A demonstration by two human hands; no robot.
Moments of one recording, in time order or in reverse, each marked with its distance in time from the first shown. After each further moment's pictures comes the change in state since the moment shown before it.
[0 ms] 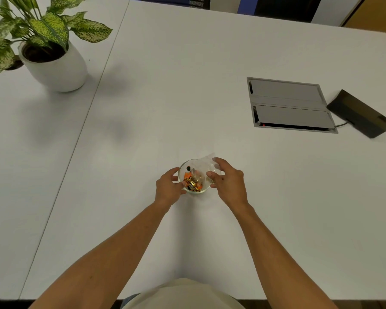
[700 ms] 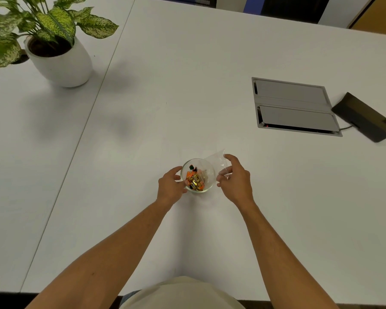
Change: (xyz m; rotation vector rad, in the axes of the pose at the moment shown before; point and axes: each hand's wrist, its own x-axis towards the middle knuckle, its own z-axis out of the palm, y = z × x) left_hand 0.005 -0.006 -0.001 0.029 -0.013 0.026; right_hand 0.002 -0.003 -0.010 -0.094 0.007 0.028
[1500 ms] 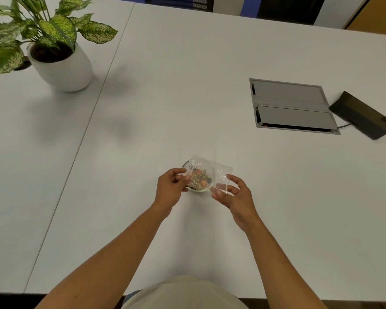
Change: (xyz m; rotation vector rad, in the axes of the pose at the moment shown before) left_hand -0.028 0.008 -0.008 -0.321 -0.053 0.122; right_hand -0.040 0.040 0.001 0.879 -0.131 0.277
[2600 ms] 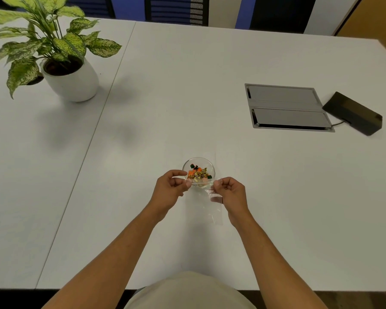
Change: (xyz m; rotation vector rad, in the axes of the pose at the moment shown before) left_hand -0.042 0.021 -0.021 0.115 -0.150 0.029; right_hand -0.027 0.001 0.027 -0.201 0.097 -0.110
